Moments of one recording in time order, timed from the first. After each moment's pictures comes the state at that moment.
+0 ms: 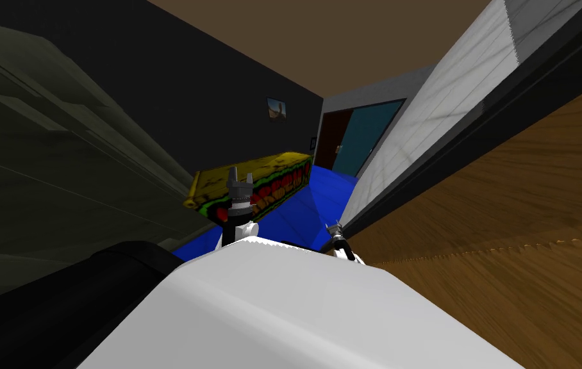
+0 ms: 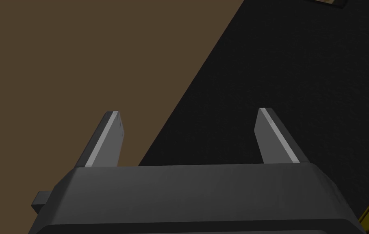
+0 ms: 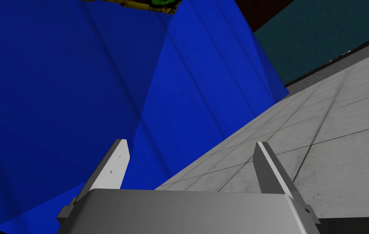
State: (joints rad) arm -0.02 -0.13 0.09 -0.74 -0.10 -0.43 -0.93
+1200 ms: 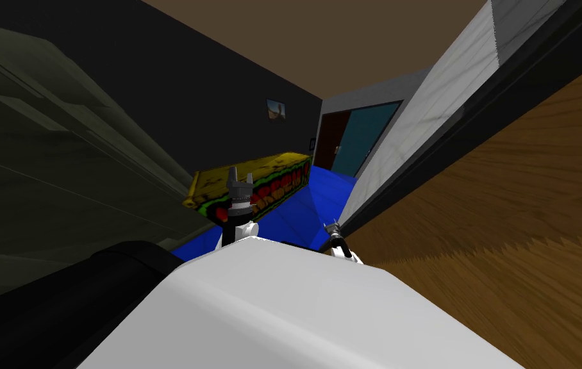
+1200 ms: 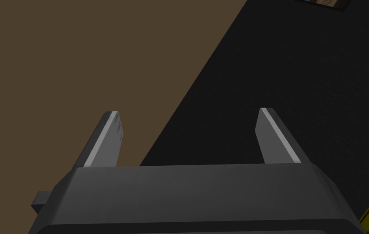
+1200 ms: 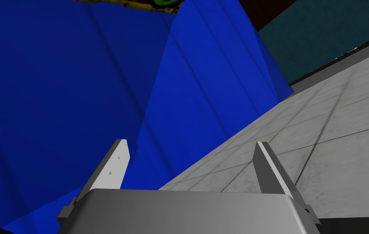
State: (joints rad) arm -0.03 -0.11 0.09 -0.74 -0.09 -0.40 -0.93
